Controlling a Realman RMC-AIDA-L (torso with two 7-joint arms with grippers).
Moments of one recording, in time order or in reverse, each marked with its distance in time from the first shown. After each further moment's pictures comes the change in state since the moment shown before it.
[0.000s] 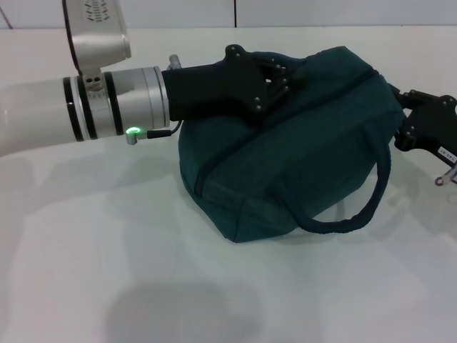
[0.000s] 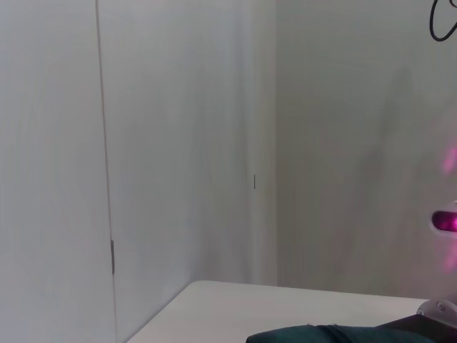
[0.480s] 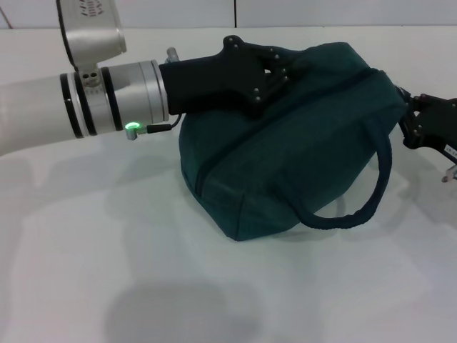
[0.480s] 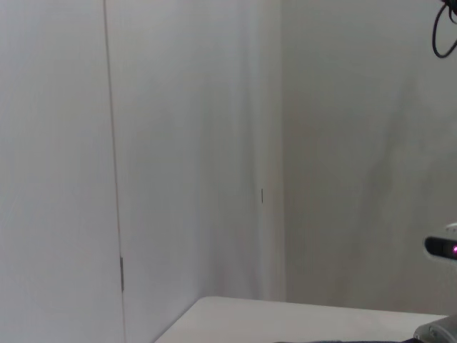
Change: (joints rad) left arm 0.003 0.001 0.003 0.001 -0.040 0.000 0.016; right arm 0.004 -0.002 0.023 -0.001 0.010 0.121 -0.001
